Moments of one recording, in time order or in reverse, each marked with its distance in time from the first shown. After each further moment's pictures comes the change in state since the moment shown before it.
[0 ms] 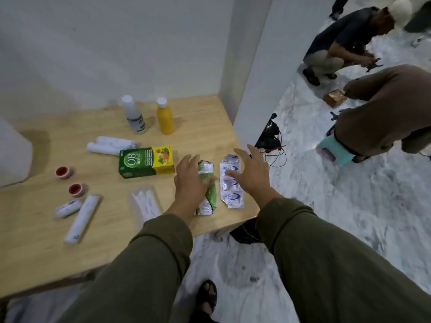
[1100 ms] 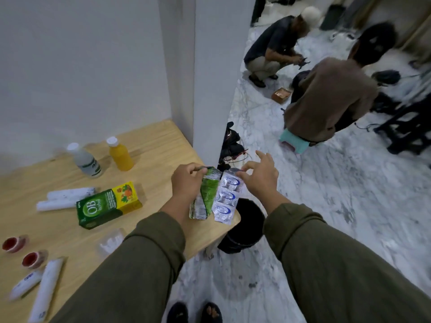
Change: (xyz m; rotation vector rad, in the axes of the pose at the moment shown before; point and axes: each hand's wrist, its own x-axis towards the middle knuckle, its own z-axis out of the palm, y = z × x) left_hand 0.028 0.083 0.007 -0.229 -0.093 0.094; right_hand -0.021 0.041 -0.073 0.080 0.225 0.315
